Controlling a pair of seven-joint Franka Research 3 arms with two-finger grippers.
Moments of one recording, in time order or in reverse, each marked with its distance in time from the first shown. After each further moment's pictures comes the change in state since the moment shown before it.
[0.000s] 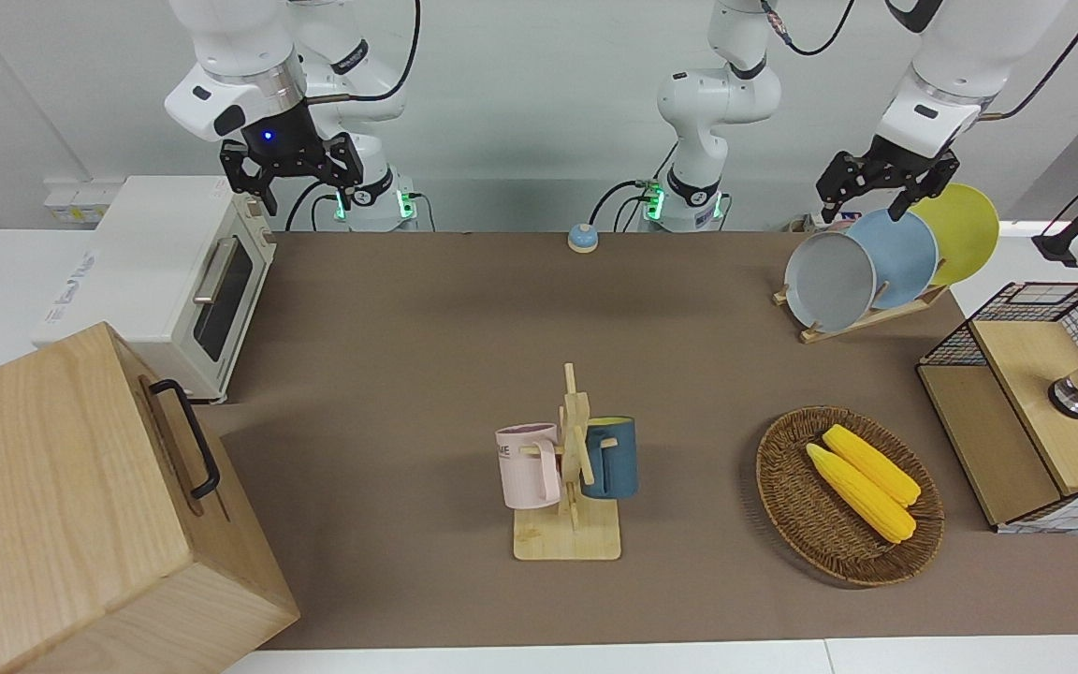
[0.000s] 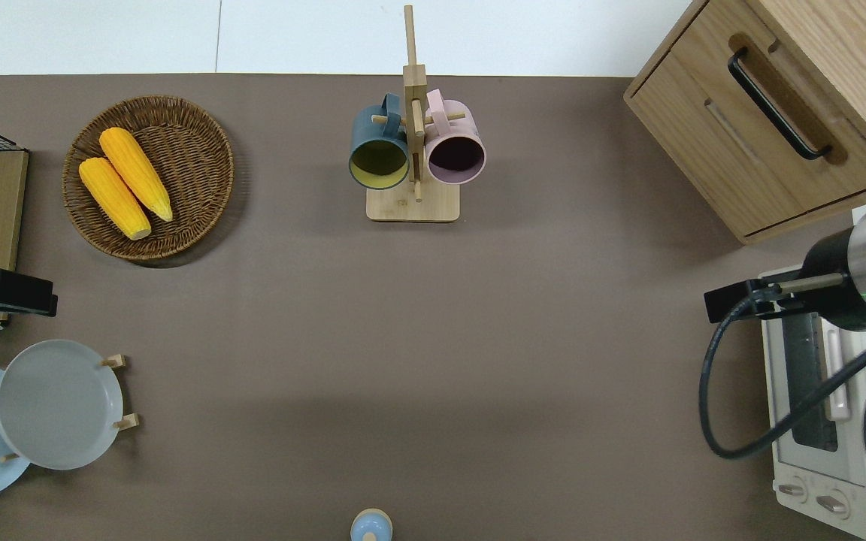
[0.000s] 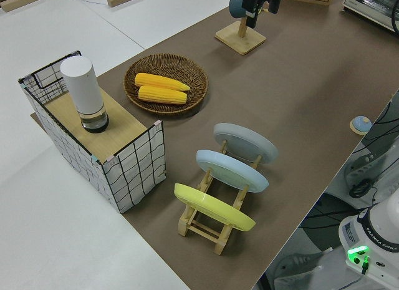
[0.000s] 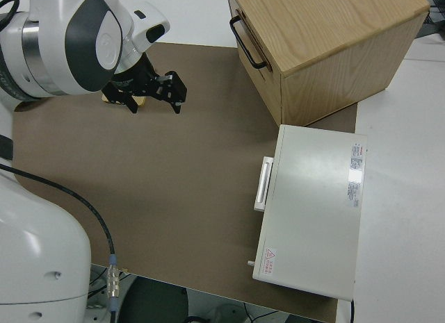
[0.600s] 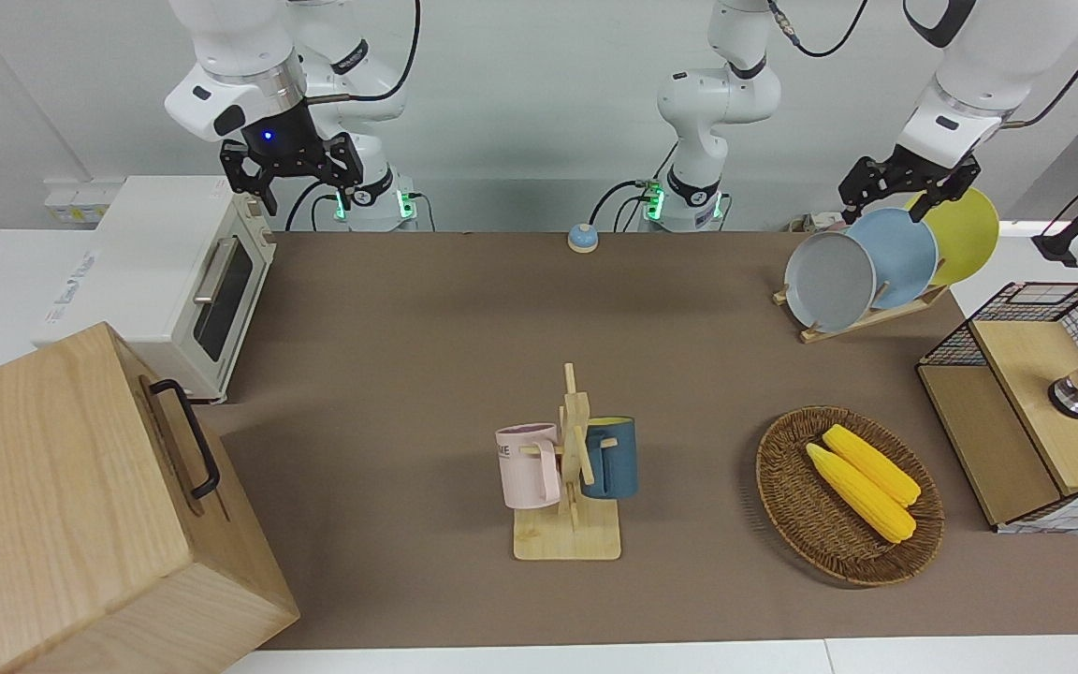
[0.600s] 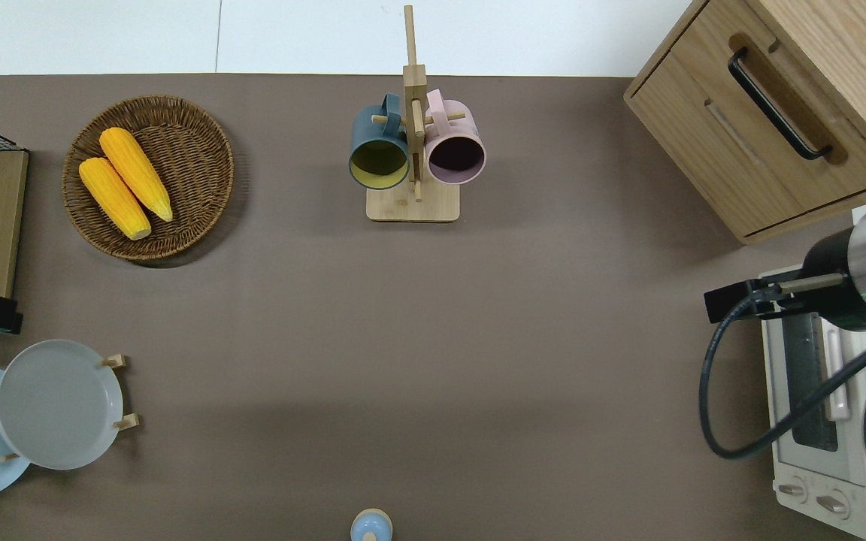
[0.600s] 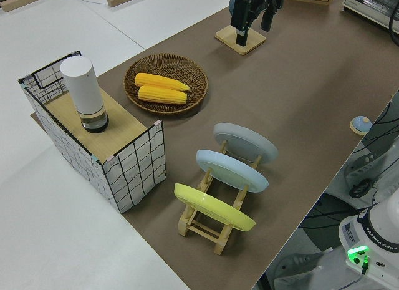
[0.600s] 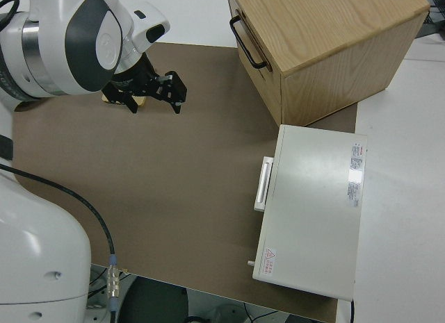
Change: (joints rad) left arm 0.002 -0.019 0.073 -0.065 0.042 0.009 0.102; right arm 0.000 0.000 0.000 0.000 0.000 0.000 0.000
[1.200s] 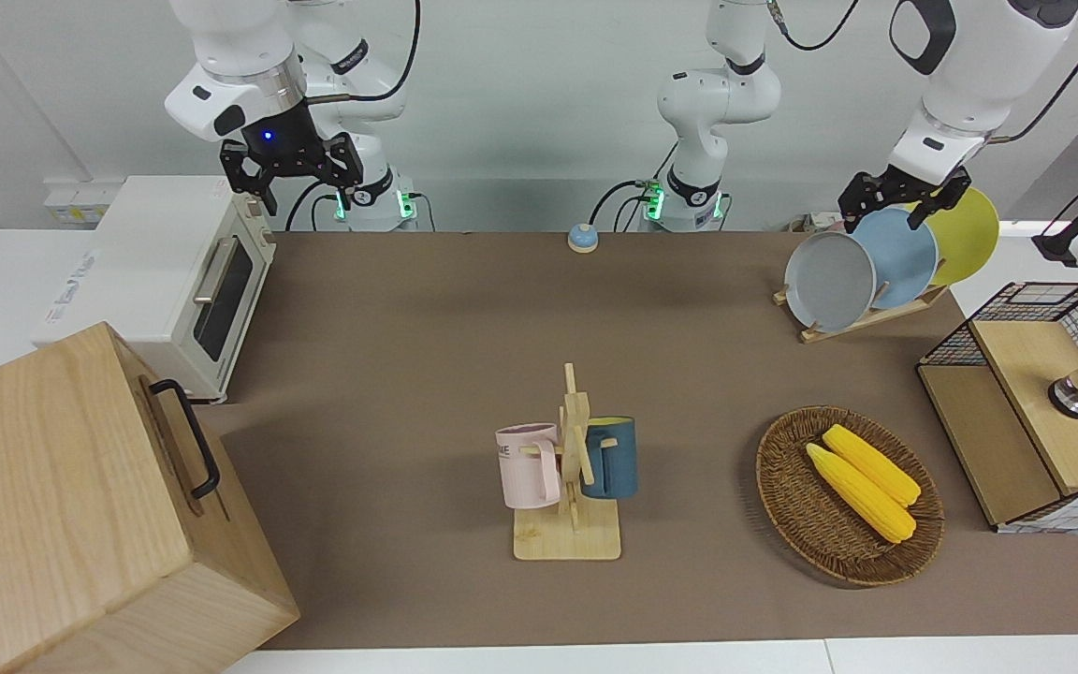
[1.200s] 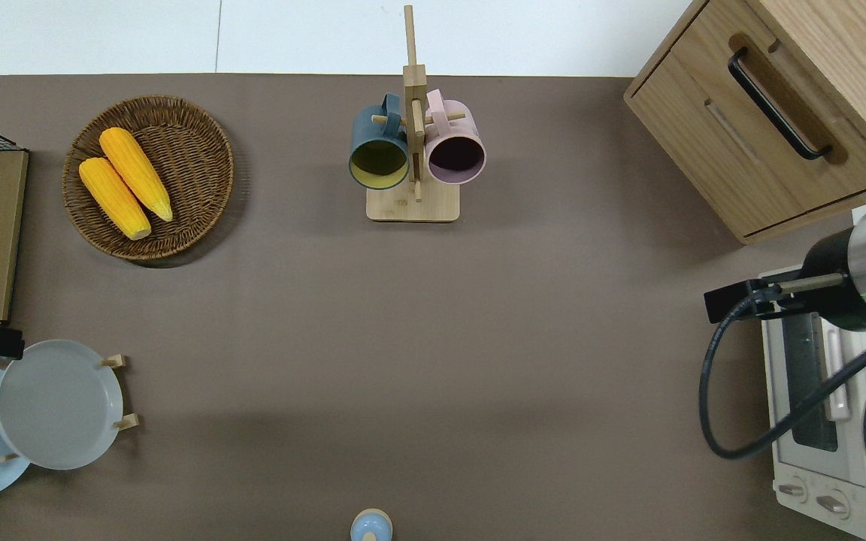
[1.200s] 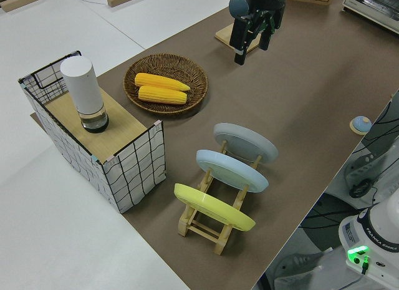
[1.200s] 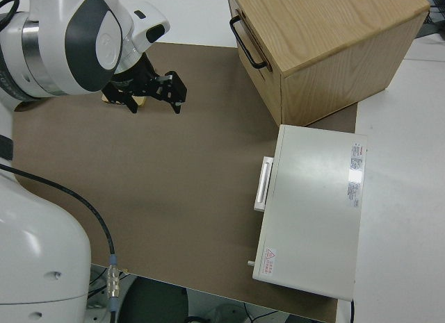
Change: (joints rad) left arm 0.000 -0.092 0.028 -0.220 0.050 0.139 0.013; right arm 0.000 0.000 0.000 0.000 0.000 0.000 0.000
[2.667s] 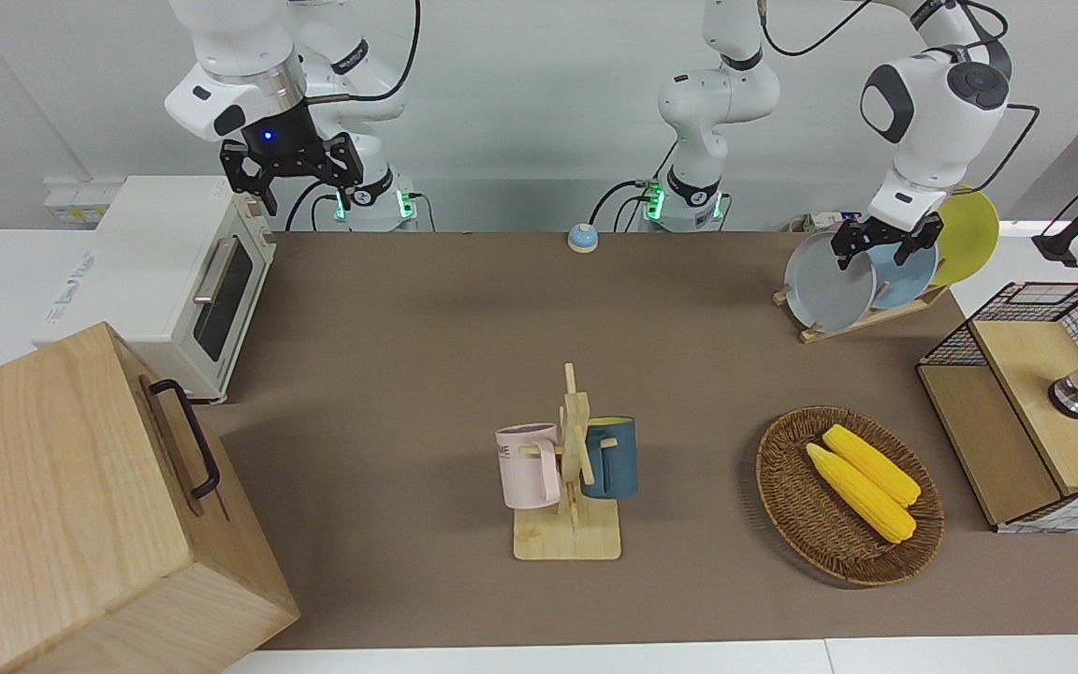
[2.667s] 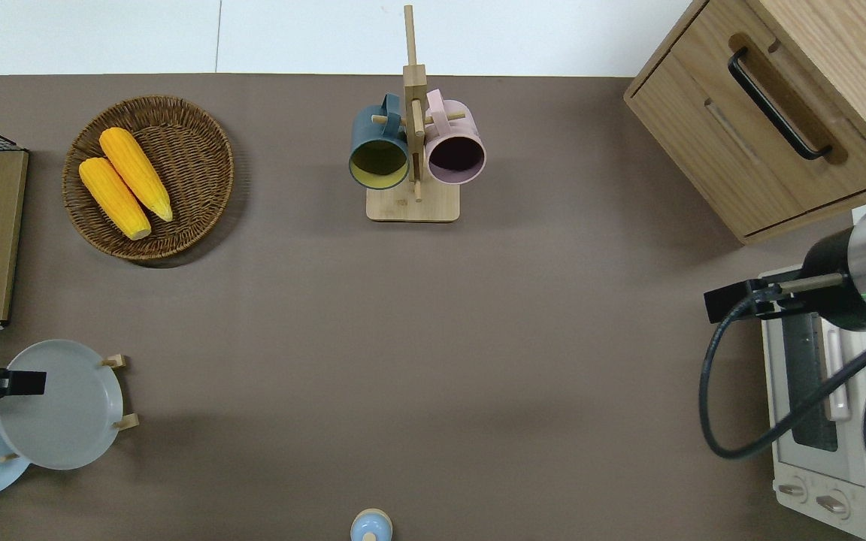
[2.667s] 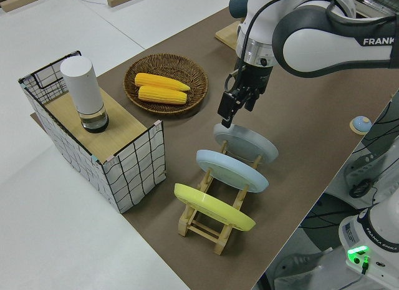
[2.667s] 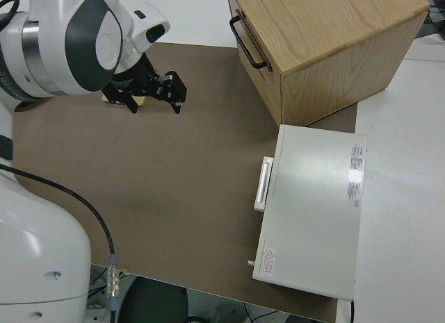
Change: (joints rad) left arm 0.096 -0.106 0.038 -0.440 0.060 0.400 0.070; right arm 0.000 0.000 0.000 0.000 0.000 0.000 0.000
